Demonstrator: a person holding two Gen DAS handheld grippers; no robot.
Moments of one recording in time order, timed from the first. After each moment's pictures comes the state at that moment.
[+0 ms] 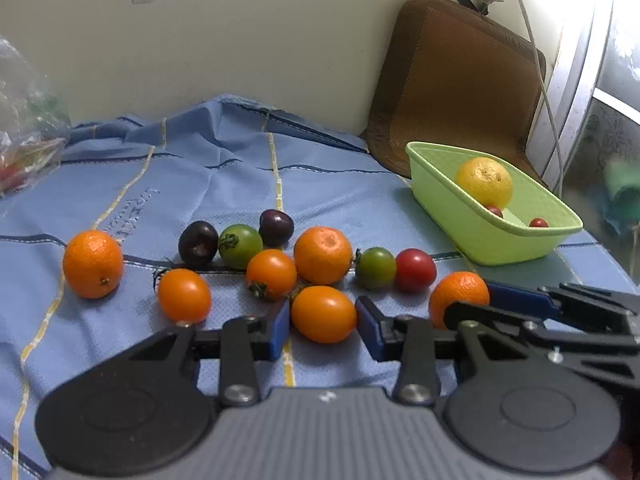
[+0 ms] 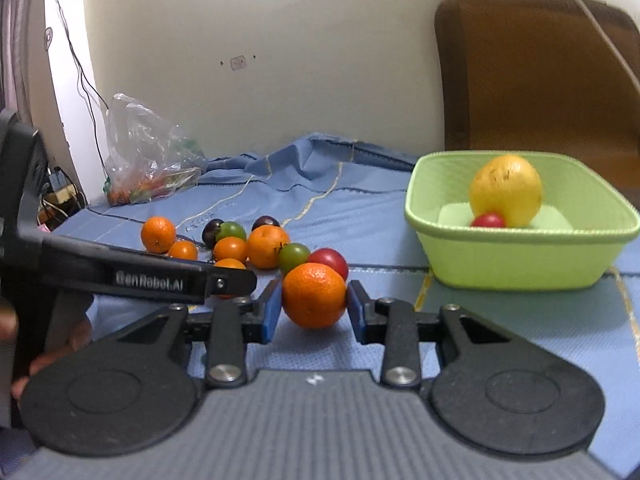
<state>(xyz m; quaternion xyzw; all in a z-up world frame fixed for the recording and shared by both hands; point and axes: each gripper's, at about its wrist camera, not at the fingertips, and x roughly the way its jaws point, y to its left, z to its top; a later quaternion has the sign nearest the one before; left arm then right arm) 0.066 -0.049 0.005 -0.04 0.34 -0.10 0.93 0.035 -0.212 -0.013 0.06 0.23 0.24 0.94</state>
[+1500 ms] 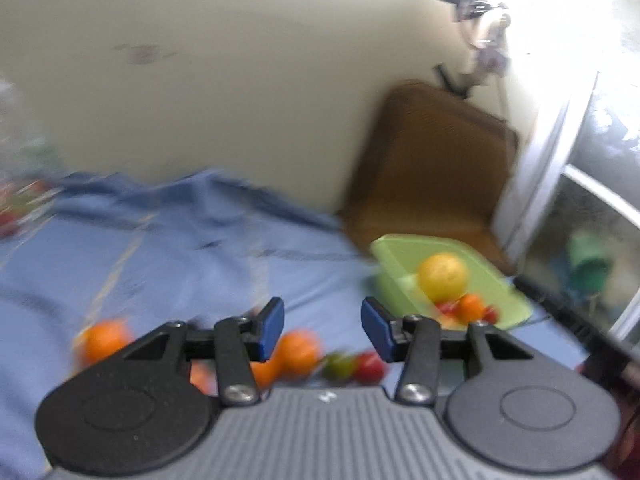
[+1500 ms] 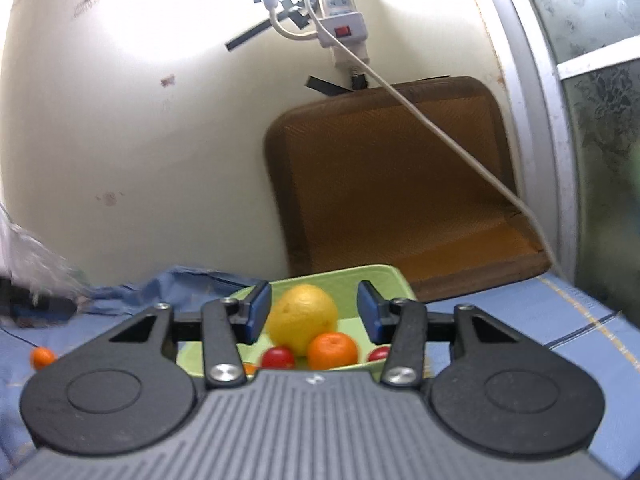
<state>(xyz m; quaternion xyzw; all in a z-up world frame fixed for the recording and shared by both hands) 0.057 -0.017 0.060 -0.09 0.28 -0.12 0.95 0.036 -0.318 0.006 0.13 0.08 0.09 0.98</state>
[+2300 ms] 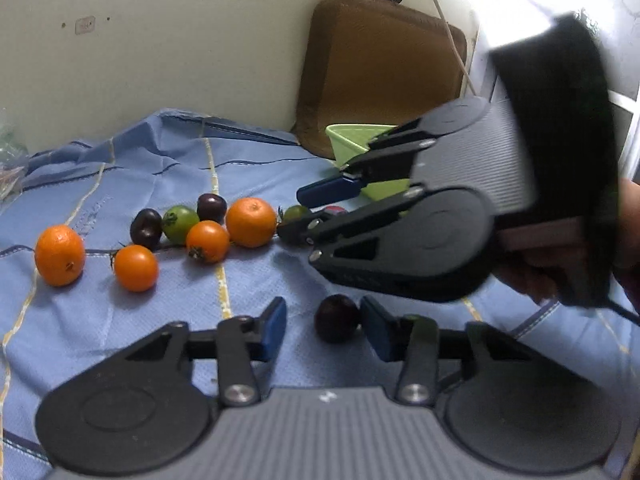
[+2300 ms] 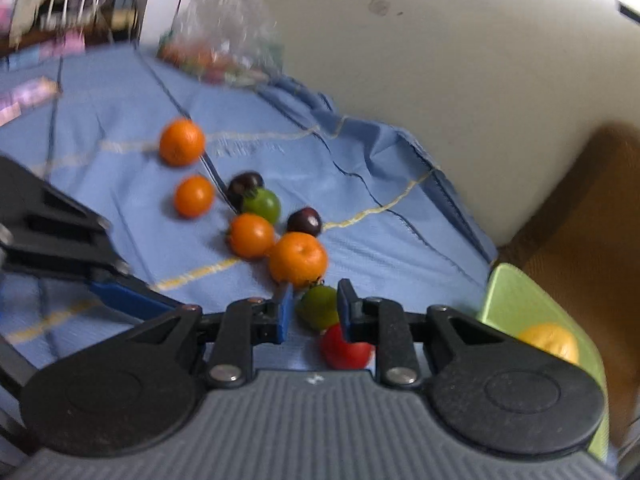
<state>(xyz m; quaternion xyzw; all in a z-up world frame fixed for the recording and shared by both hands) 0.018 -0.054 -0.004 0.00 0.32 -0.19 0.93 0.077 -0.125 0.005 -0.28 0.23 0.29 0.89</state>
